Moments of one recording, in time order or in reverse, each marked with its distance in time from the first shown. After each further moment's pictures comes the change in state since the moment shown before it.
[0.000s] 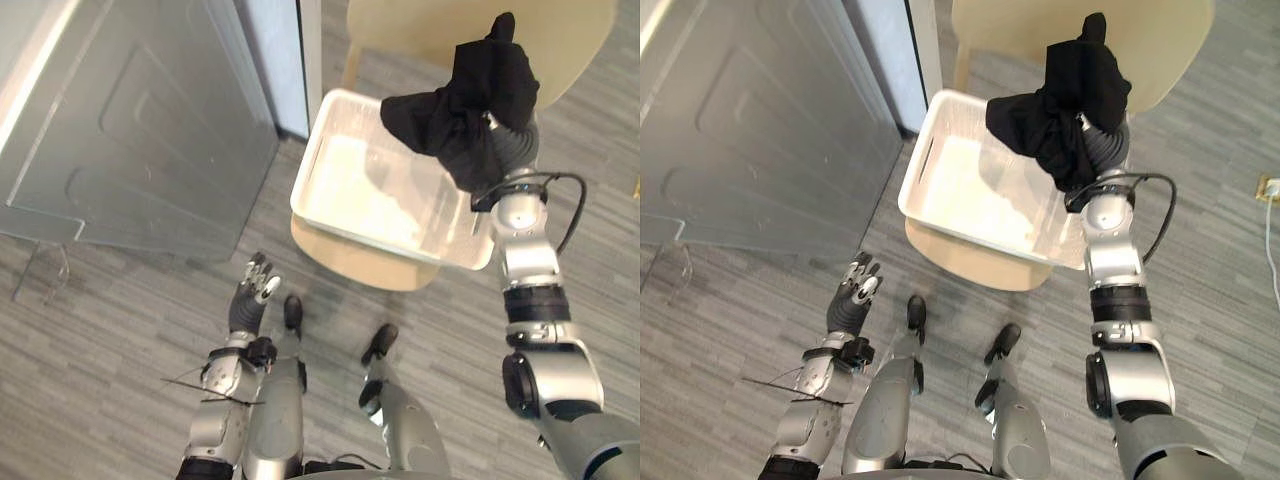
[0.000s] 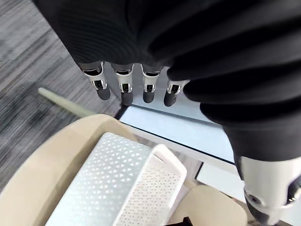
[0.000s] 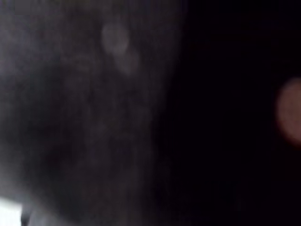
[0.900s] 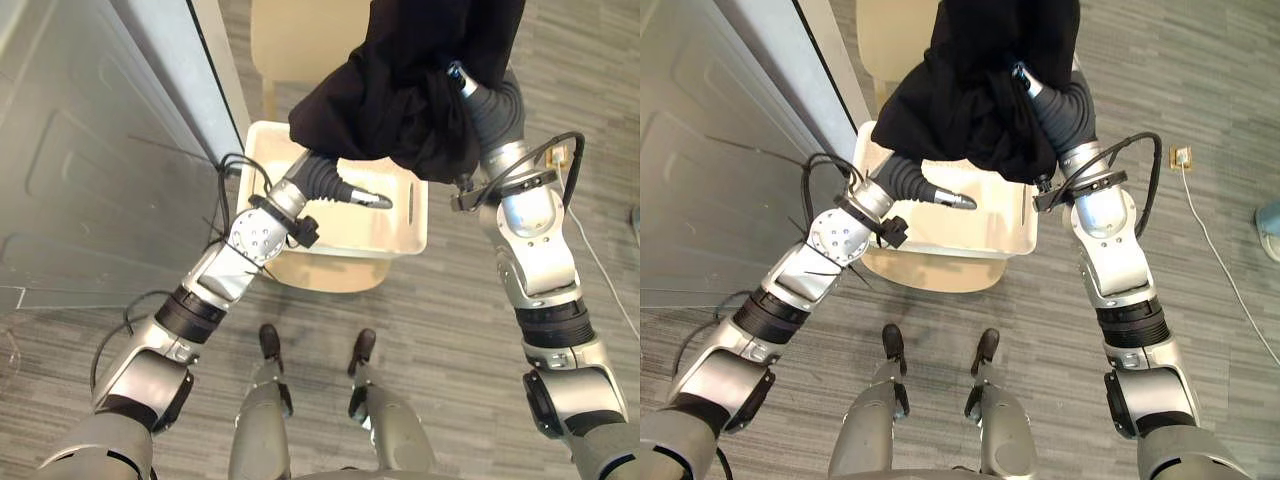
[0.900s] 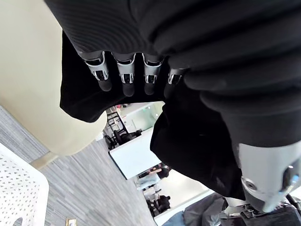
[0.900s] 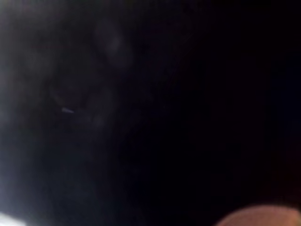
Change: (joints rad) left arm -0.942 0.406 -0.415 0.096 0.422 -0.043 -0.002; right arm -0.018 -0.162 0.242 -0.417 0.417 -0.151 0.241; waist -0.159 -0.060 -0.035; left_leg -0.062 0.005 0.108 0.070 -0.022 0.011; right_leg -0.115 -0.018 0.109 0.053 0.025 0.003
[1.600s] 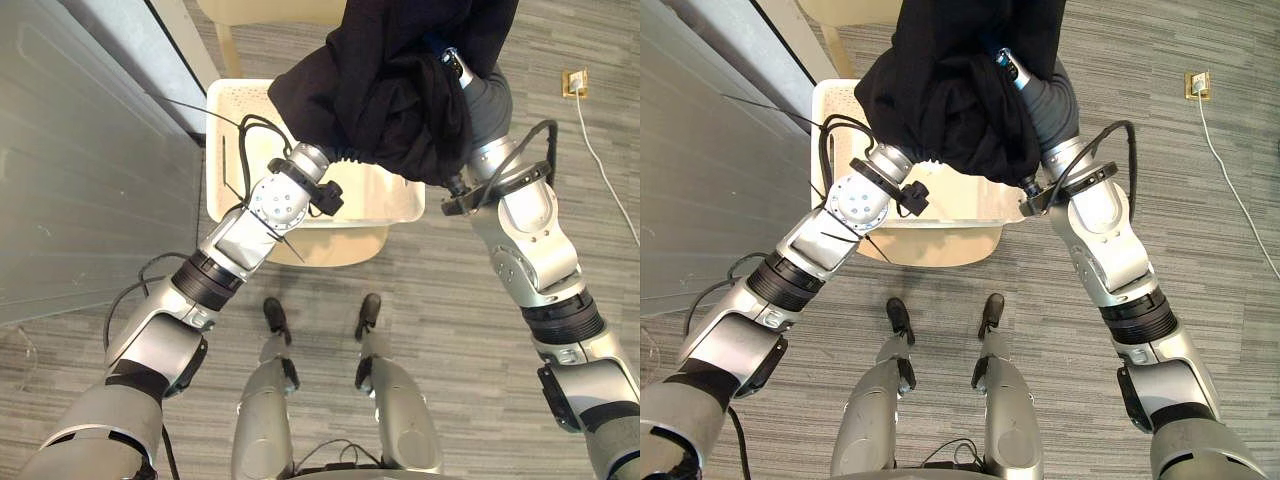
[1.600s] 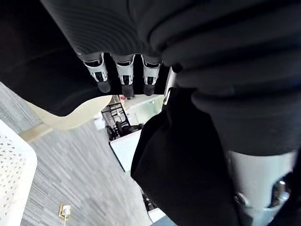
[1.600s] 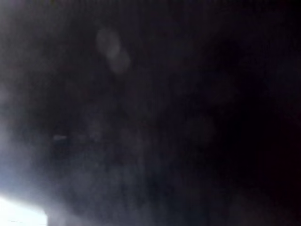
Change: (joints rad) left arm -0.169 -0.079 -0.062 0.108 -0.074 0.020 0.138; right arm -0.024 -0.059 0.153 -0.029 0.307 -0.042 0.021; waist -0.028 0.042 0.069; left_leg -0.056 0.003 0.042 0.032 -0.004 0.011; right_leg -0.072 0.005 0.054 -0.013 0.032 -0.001
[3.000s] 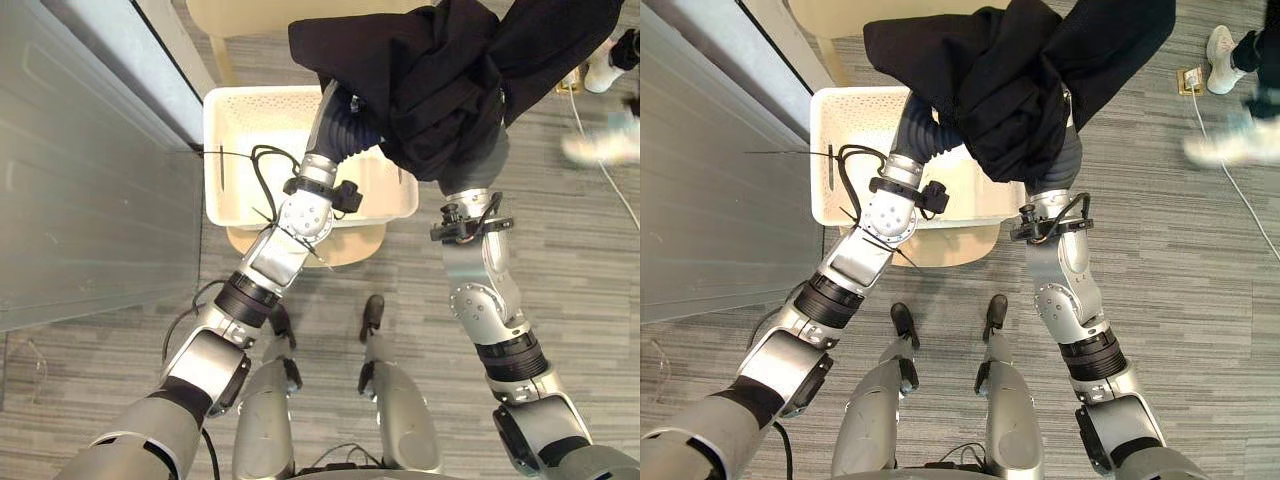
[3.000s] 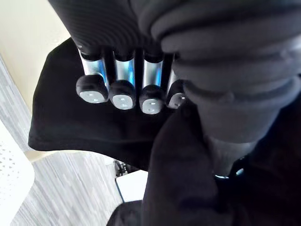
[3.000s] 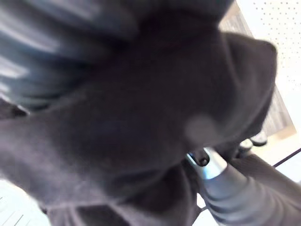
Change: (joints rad) left arm 0.088 -0.233 0.148 0.040 0.171 0.063 0.214; right arm 0.193 0.239 -0.032 0.005 0.282 -0.110 -0.089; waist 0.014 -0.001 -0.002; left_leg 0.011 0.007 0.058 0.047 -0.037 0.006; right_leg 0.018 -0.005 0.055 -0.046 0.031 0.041
